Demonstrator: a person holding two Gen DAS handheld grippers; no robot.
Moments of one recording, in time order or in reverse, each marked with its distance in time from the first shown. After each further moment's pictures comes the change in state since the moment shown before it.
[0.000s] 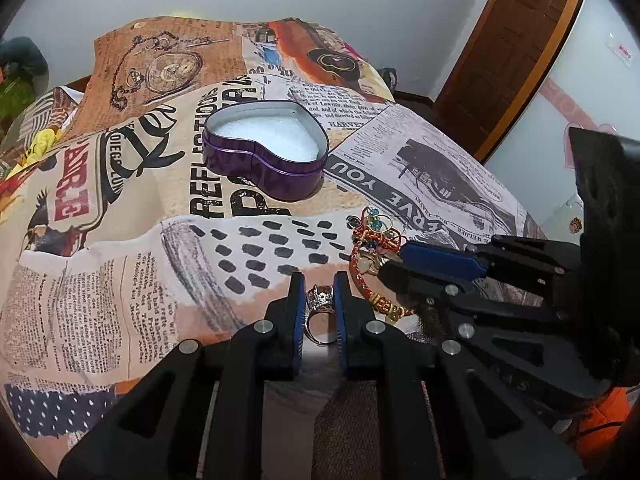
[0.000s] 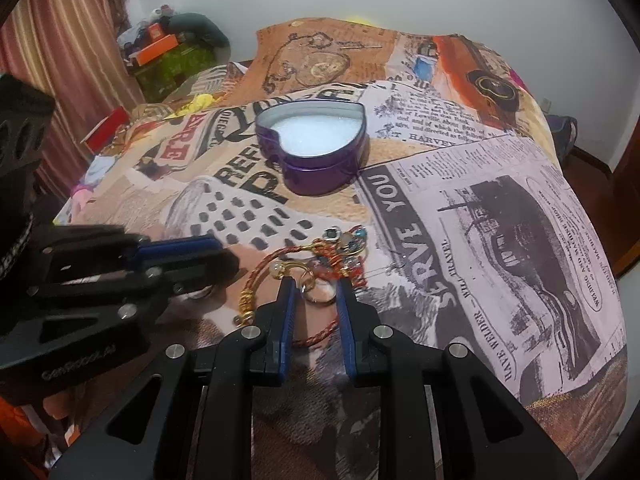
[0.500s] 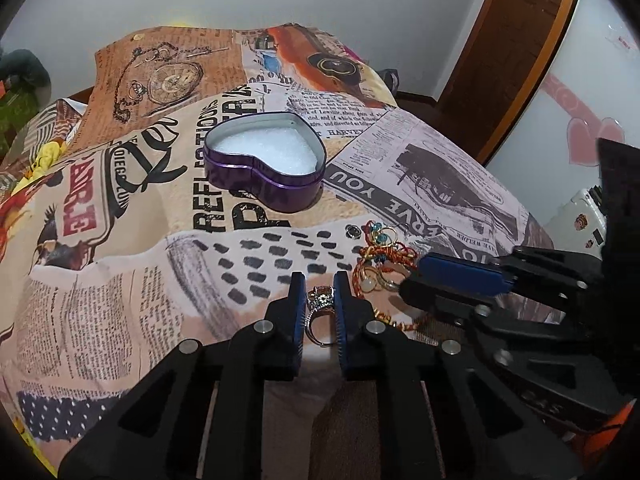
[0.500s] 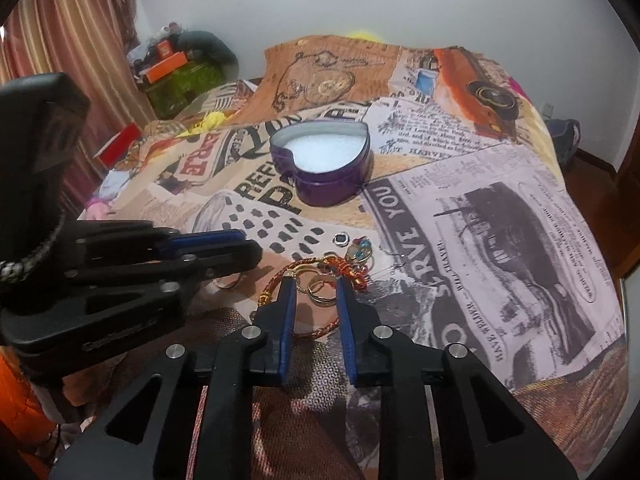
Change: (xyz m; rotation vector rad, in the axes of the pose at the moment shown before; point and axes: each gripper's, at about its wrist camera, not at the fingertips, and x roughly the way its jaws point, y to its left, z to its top) left arm -0.007 -0.006 0.006 0.025 -0.011 0.033; right arm -0.019 0.001 -0.005 0.006 -0.053 0.042
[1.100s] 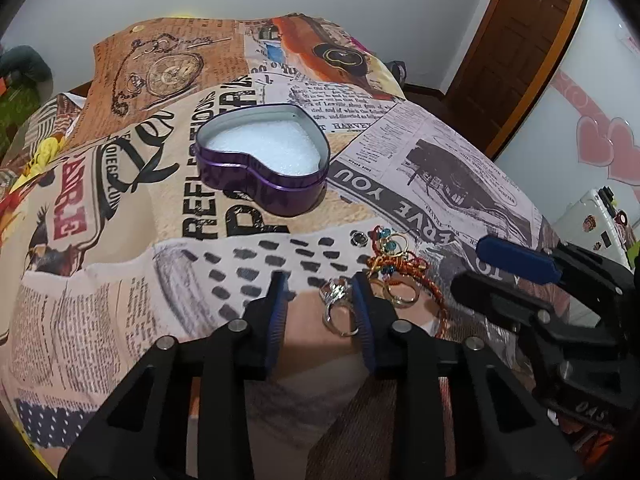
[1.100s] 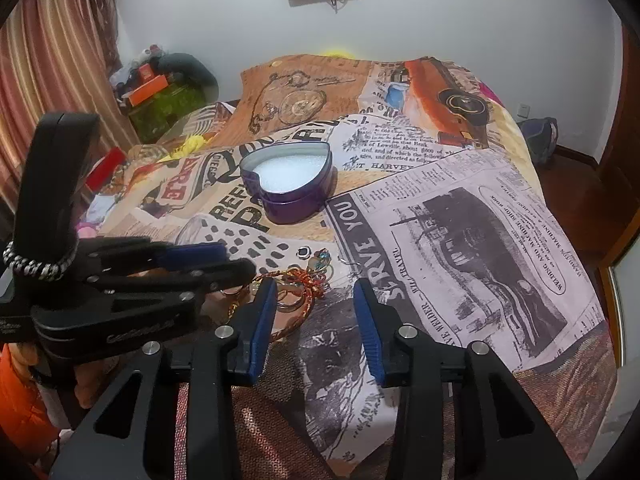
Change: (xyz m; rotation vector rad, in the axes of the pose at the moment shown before) left arm 0.021 -0.003 0.010 -0.005 0.040 0.020; right arm -0.024 -0.018 -0.003 0.046 -0.074 -0.059
